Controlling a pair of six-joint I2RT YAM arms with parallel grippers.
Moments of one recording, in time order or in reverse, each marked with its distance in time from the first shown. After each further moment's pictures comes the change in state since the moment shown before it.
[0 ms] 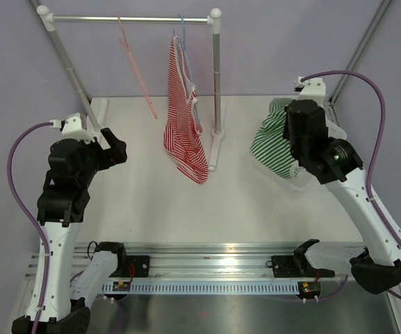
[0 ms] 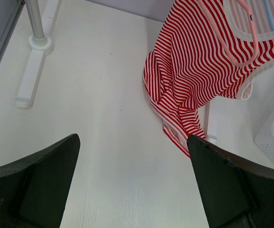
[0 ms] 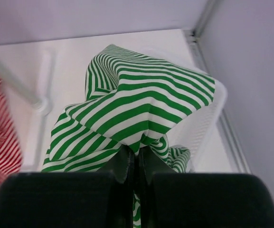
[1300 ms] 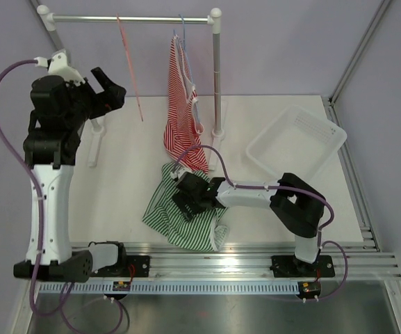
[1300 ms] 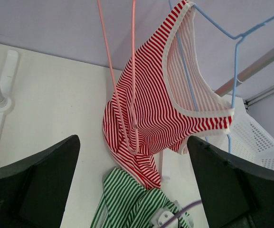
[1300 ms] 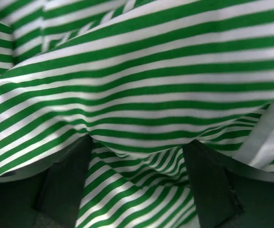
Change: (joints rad) left arm 0.047 0.494 0.627 -0.047 0.167 -0.083; right arm 0.481 0.693 -0.326 0.404 -0.560 0.123
